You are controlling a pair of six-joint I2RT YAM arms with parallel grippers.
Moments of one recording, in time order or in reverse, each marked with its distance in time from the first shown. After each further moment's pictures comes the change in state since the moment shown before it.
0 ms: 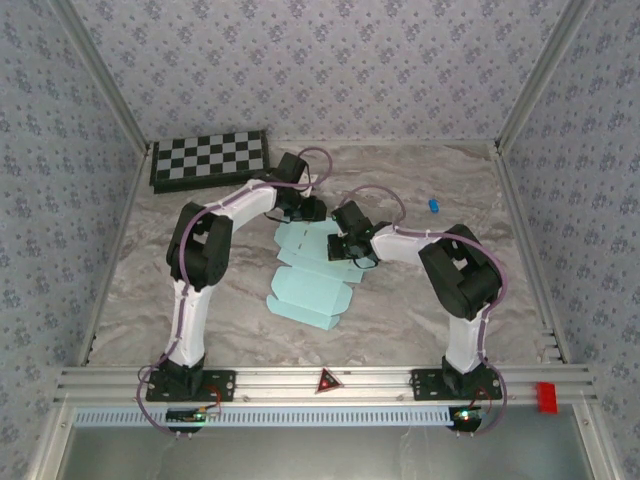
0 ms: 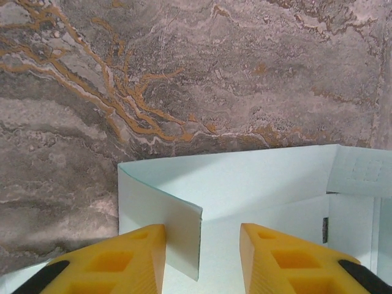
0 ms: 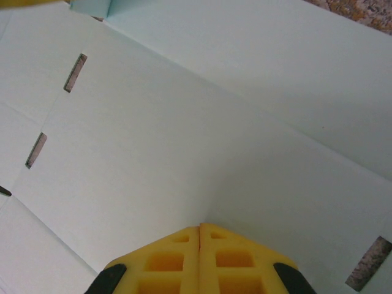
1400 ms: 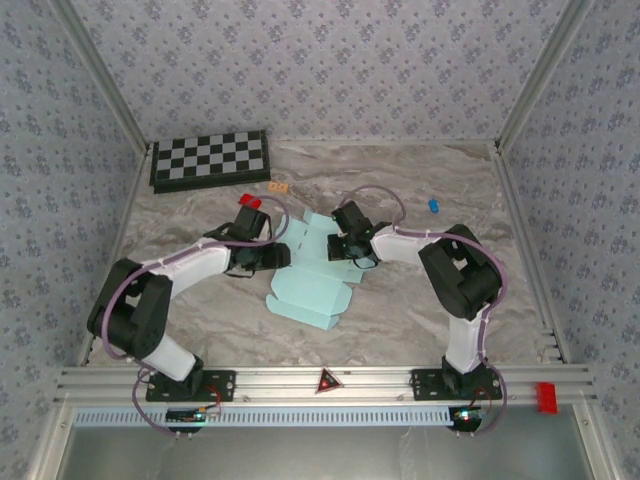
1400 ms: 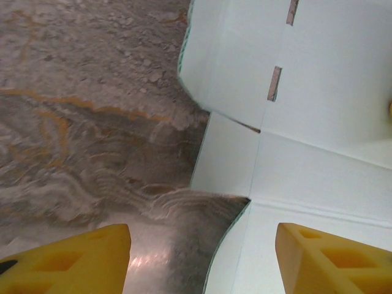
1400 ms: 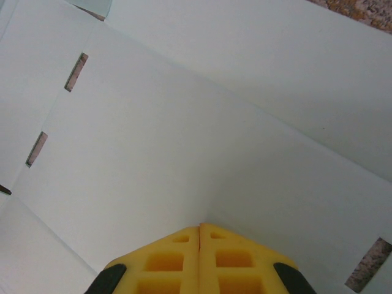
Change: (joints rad) left arm 0.011 -0.622 -0.839 0.234 -0.217 -0.200; right arm 0.000 0.000 -0.002 0.004 0.003 0.000
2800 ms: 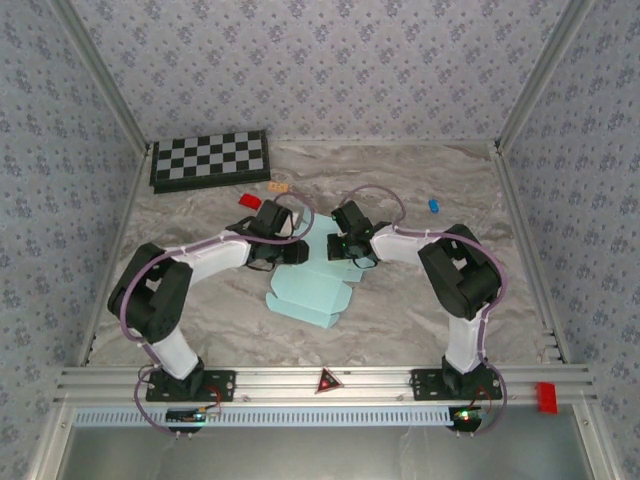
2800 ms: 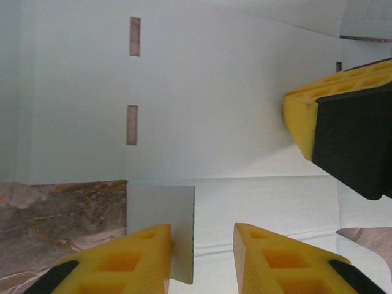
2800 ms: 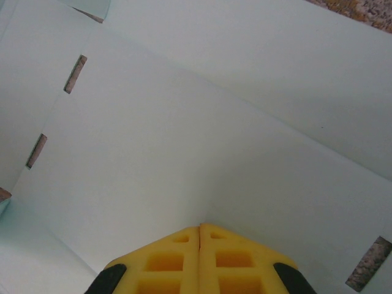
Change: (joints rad) left arm -0.109 0.123 0.122 0.071 0.068 0.070; right arm 0.000 0.004 0.004 0.003 0.000 0.008
